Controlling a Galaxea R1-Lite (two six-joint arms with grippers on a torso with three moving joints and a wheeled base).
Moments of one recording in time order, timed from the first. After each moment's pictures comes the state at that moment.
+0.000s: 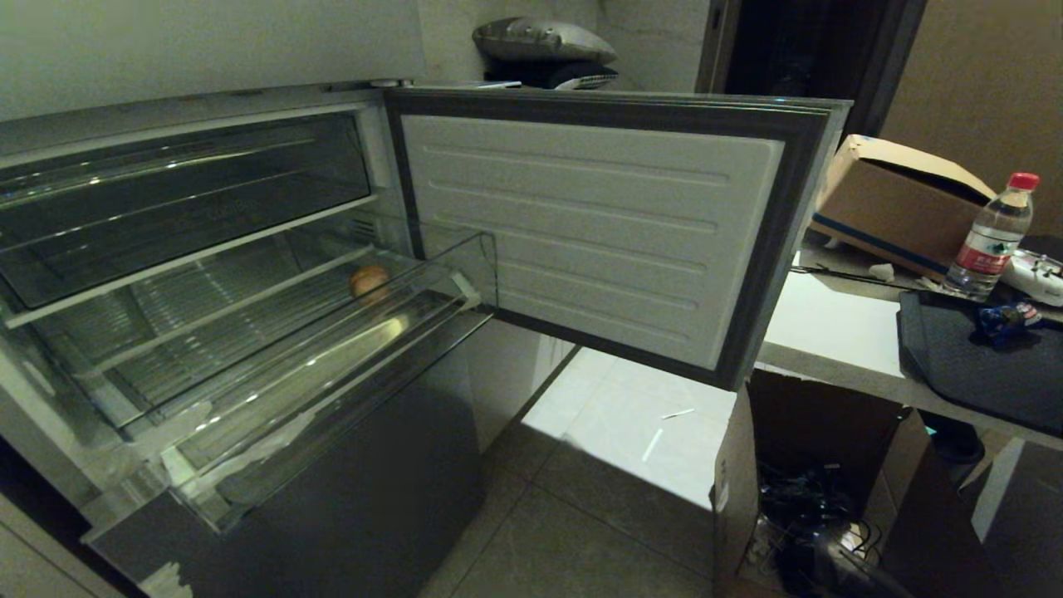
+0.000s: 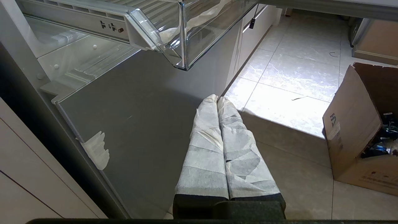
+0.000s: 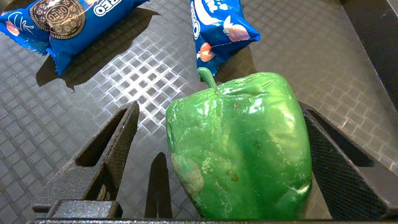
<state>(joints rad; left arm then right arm) 0.00 0.00 0.00 0.00 0.00 -0.01 -0.77 1.94 -1.00 -0.58 0.06 -0.01</state>
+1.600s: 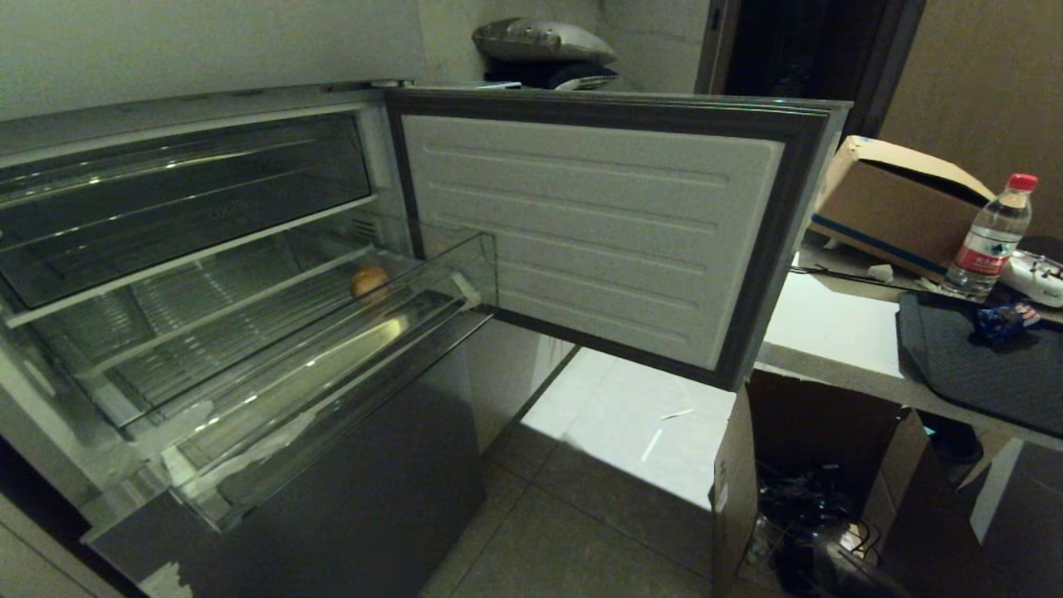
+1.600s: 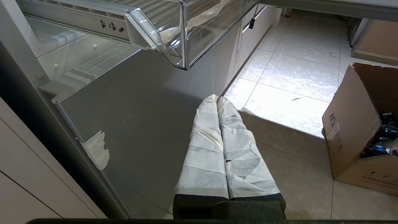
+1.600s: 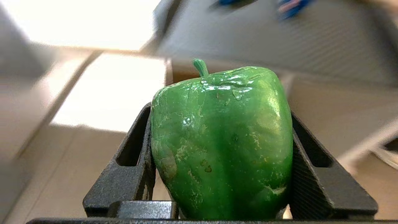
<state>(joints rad) 0.00 0.00 0.00 0.00 0.00 -0.01 -0.53 0.74 -0.21 -0.36 0.12 -0.03</state>
